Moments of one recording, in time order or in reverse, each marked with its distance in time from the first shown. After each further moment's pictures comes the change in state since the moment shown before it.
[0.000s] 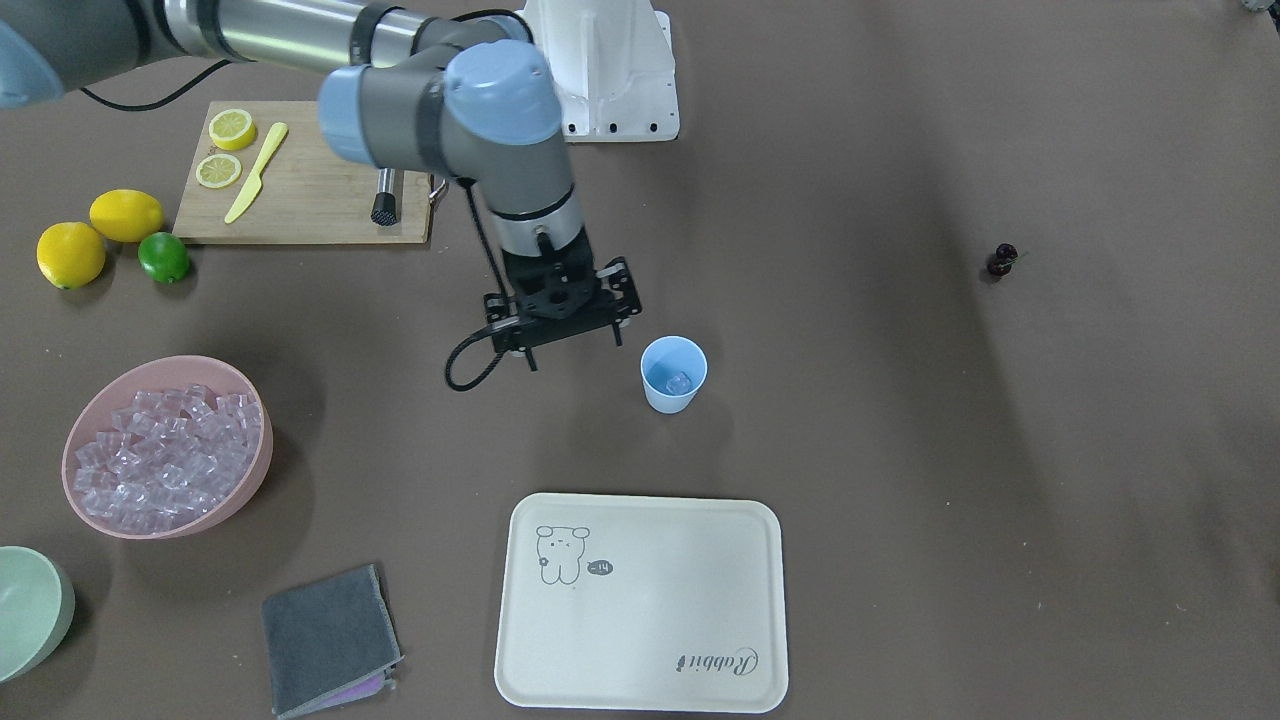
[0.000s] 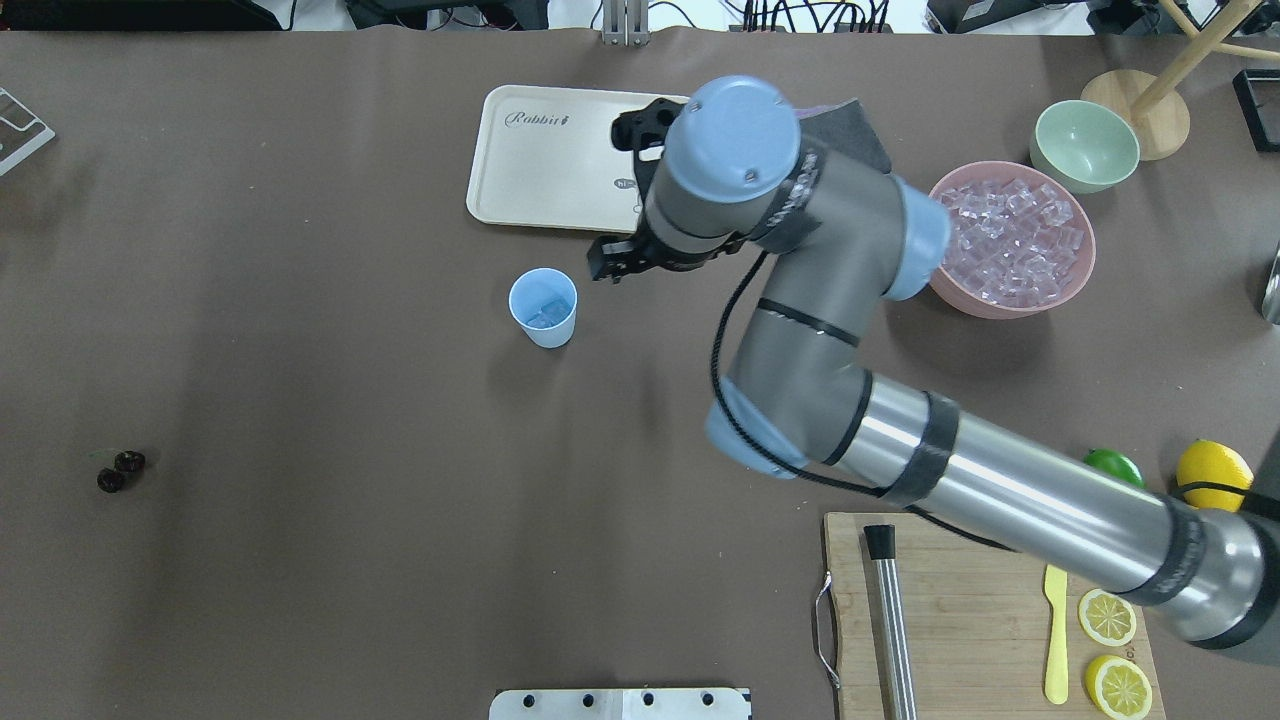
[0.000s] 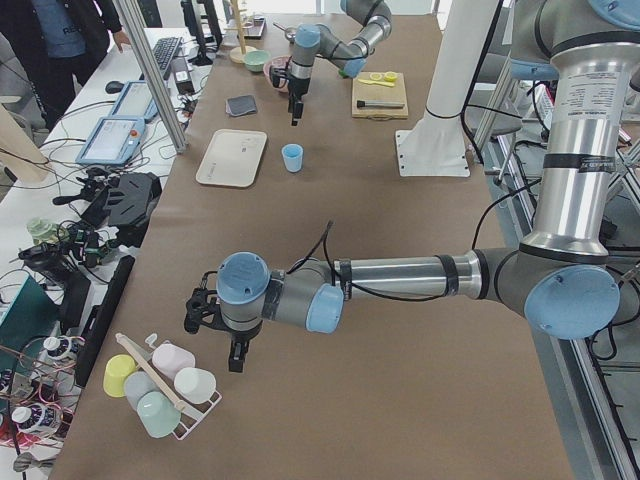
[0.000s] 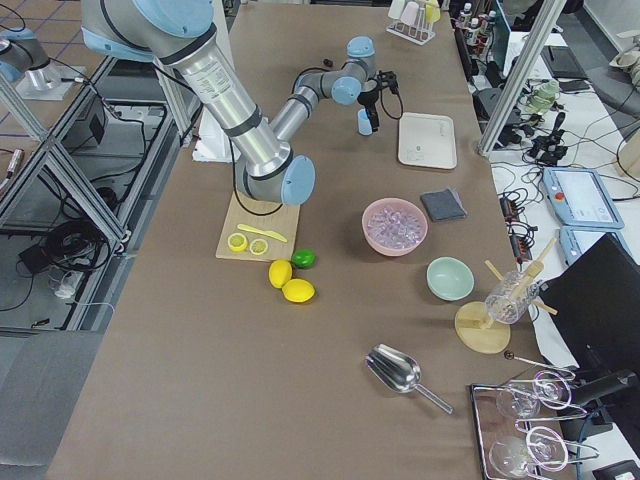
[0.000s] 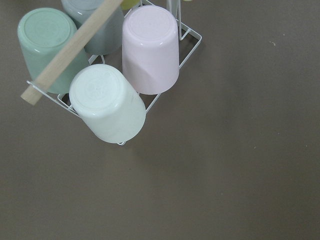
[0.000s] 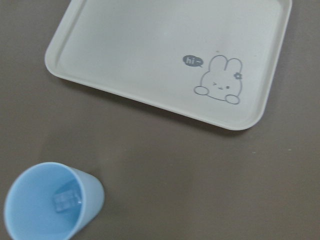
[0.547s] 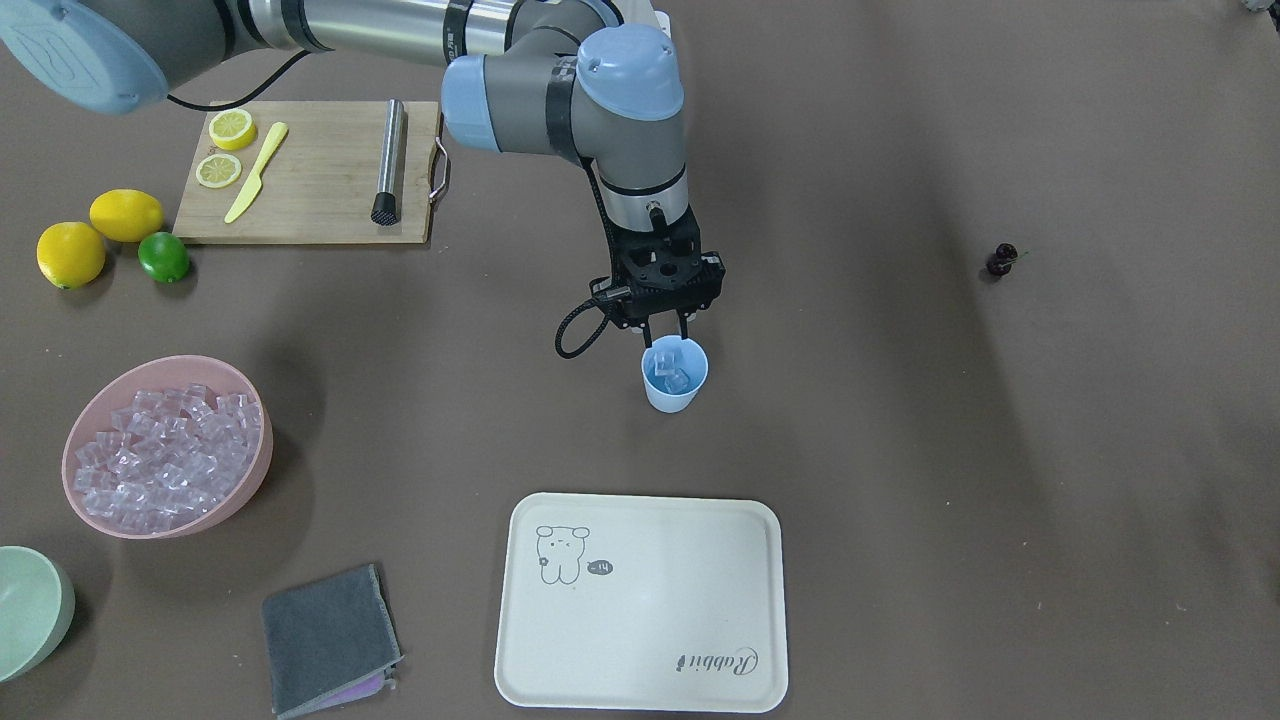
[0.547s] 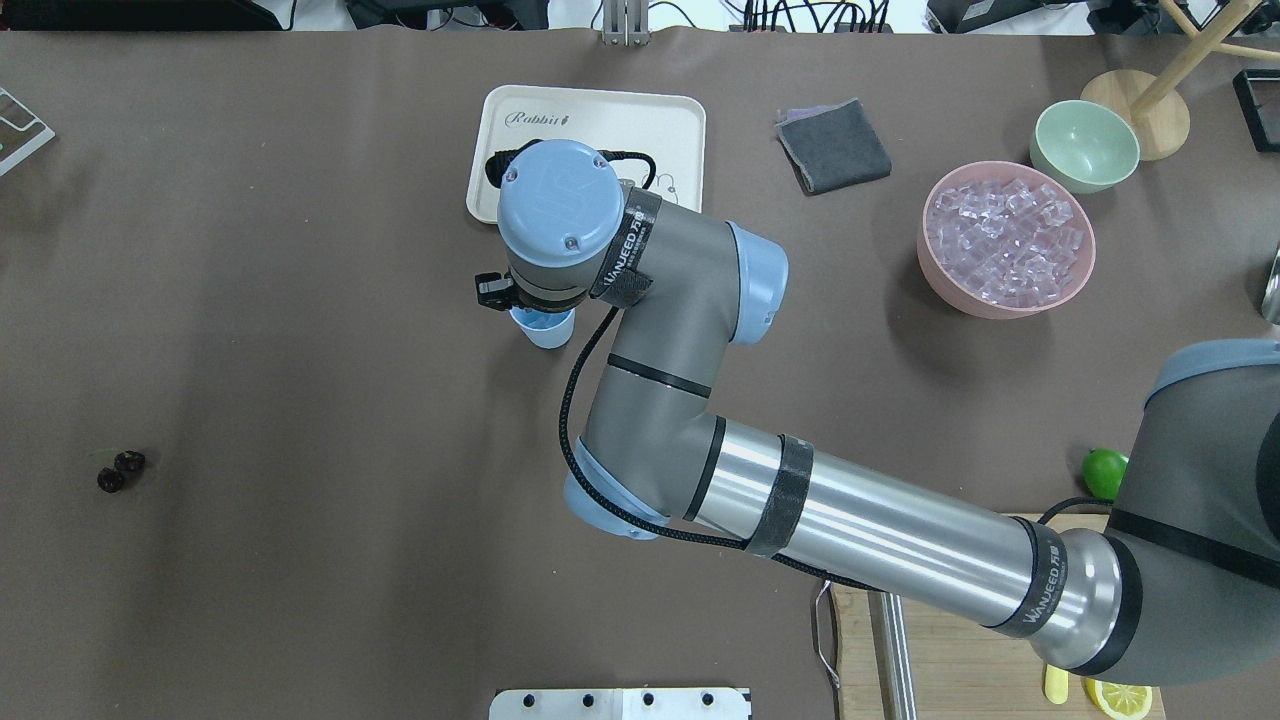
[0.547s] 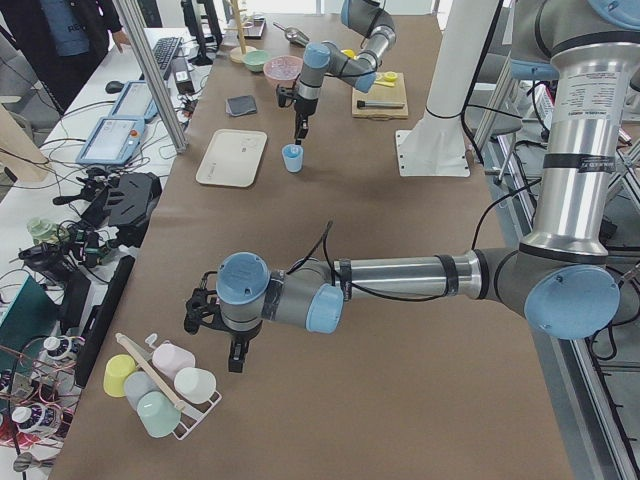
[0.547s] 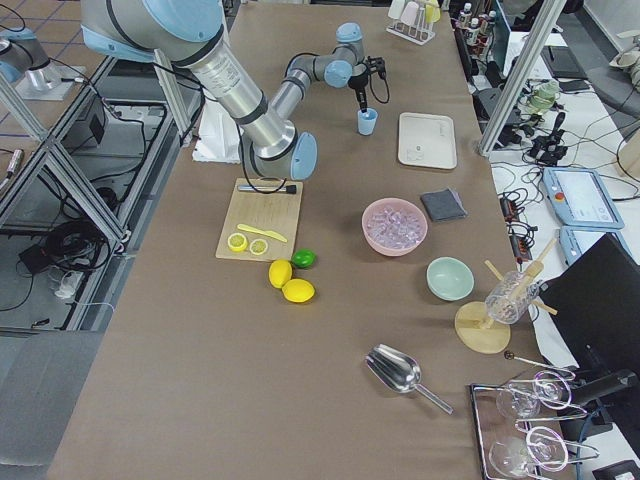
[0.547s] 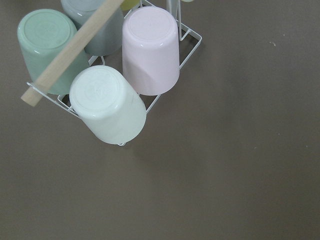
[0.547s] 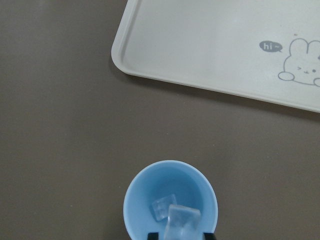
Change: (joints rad) left arm 0.000 0.000 0.003 0.000 0.000 0.003; right arm -0.158 0.233 -0.185 0.002 -0.158 0.181
